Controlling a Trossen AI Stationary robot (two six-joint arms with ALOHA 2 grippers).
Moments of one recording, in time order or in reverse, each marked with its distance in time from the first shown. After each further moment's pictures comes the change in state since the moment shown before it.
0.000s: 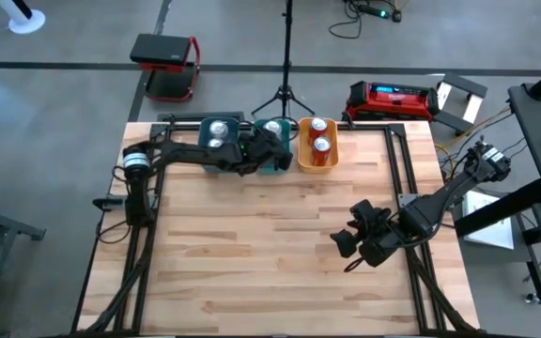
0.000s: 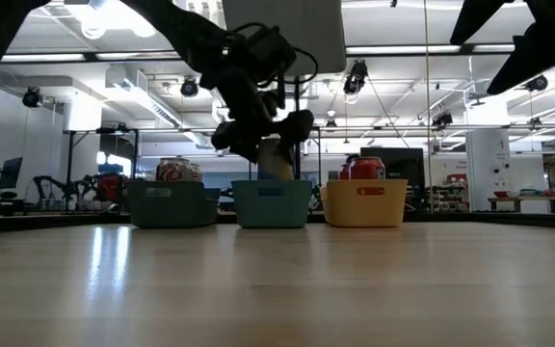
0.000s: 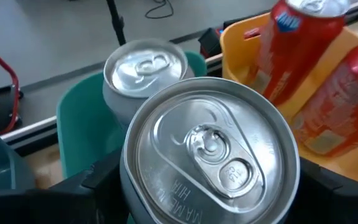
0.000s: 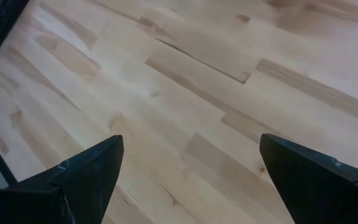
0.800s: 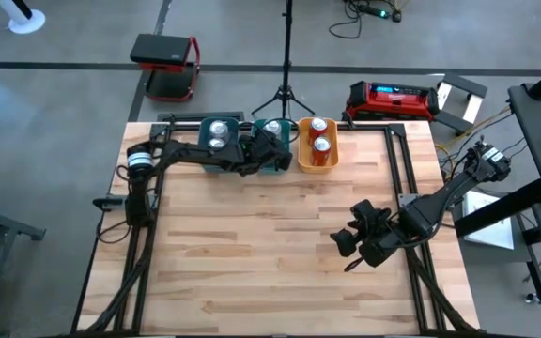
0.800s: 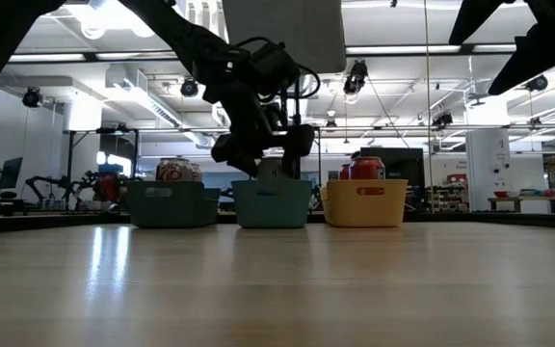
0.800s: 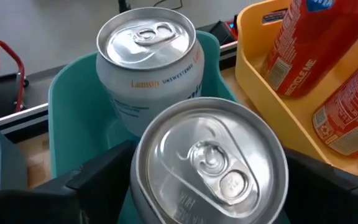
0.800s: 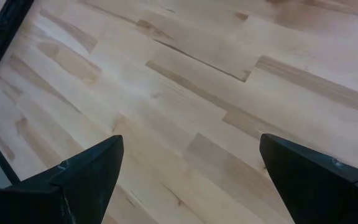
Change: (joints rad) left arm 0.013 0.050 0.002 0.006 -0.008 -0.050; right arm 0.000 0.001 0.000 0.000 0.000 0.035
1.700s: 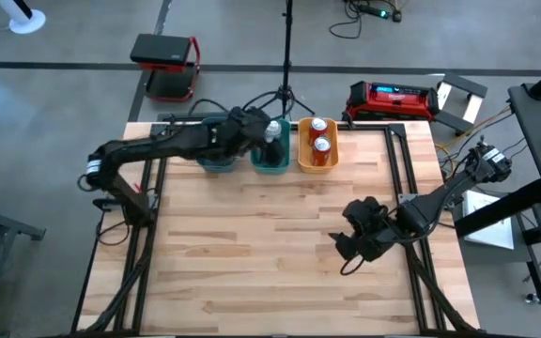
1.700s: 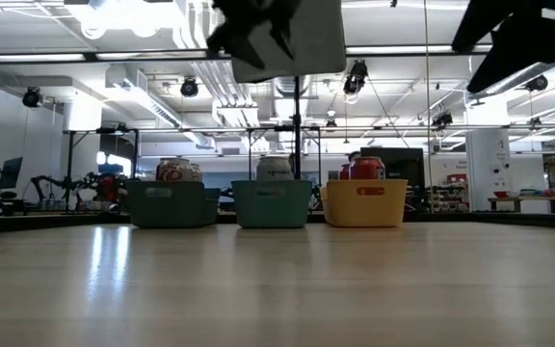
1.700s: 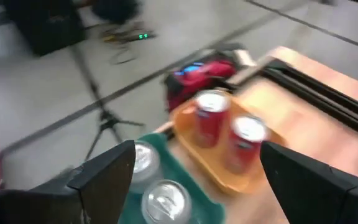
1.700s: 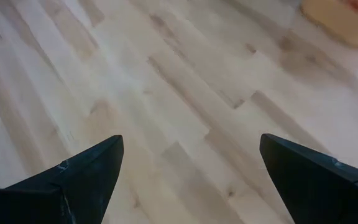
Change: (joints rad) left arm -0.113 -0.302 0.328 -0.415 0.060 0.248; right arm -0.031 0.002 -0.001 0.011 0.029 -0.388
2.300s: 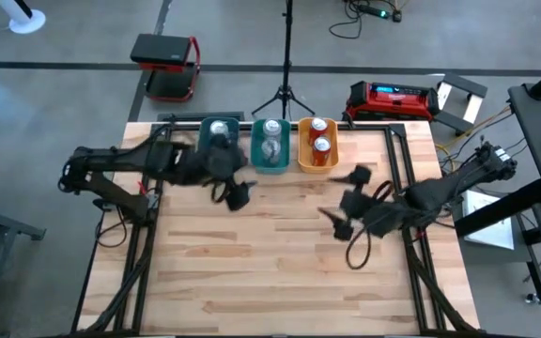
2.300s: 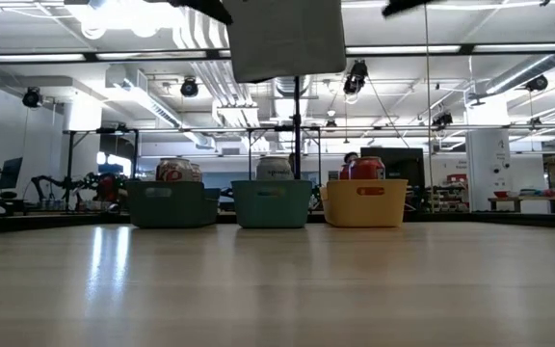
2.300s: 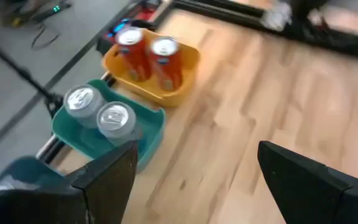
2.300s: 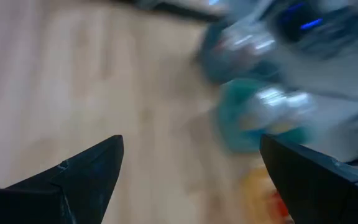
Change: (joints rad) left arm -0.243 -0.207 -0.006 -0.376 0.167 0.034; right arm -0.117 -0.054 0.100 0.279 0.213 -1.049
